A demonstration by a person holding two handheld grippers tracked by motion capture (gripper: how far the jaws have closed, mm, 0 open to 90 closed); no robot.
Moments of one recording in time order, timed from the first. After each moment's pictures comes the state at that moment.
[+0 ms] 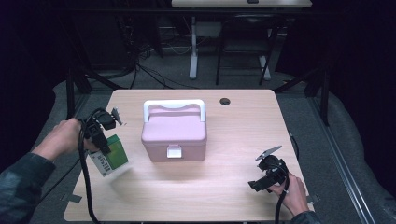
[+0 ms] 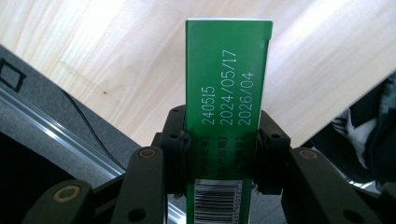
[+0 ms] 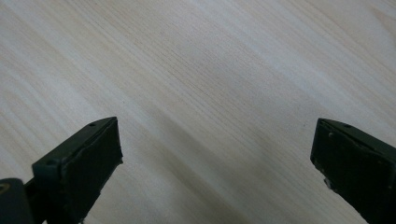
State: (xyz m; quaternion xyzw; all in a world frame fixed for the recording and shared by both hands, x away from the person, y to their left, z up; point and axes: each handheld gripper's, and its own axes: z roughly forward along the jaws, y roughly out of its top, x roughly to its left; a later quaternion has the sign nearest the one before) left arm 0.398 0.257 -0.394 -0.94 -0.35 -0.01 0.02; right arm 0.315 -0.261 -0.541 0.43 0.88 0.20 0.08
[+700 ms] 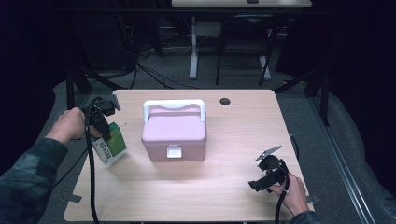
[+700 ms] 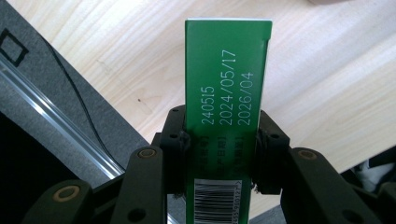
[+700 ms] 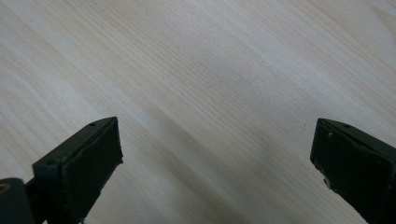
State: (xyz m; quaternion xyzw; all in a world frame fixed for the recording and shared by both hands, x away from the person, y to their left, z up) left arm 0.450 0.273 -0.408 -0.91 -0.42 -0.01 0.03; right arm 0.315 -0.262 -0.541 0.43 0.88 0.20 0.07
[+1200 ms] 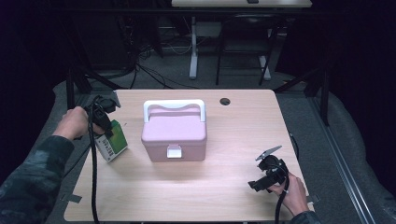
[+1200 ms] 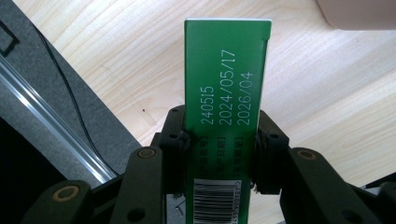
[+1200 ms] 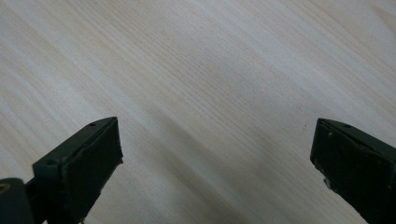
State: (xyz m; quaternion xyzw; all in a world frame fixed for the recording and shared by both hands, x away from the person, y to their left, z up) left arm 0.469 0.279 -0.422 -0.89 -0.45 0.00 0.02; right arm 0.315 -0.261 -0.542 0.43 0.88 0.20 0.08
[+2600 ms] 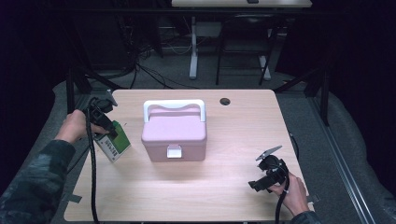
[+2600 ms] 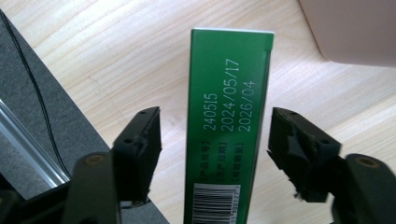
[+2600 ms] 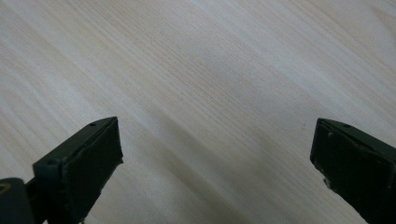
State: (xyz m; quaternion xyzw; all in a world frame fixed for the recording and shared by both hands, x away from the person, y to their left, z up) left arm 0.475 0.297 -0.434 -0.87 -0.48 0.01 -0.04; right arm 0.315 -0.262 -0.542 0.43 0.88 0.20 0.08
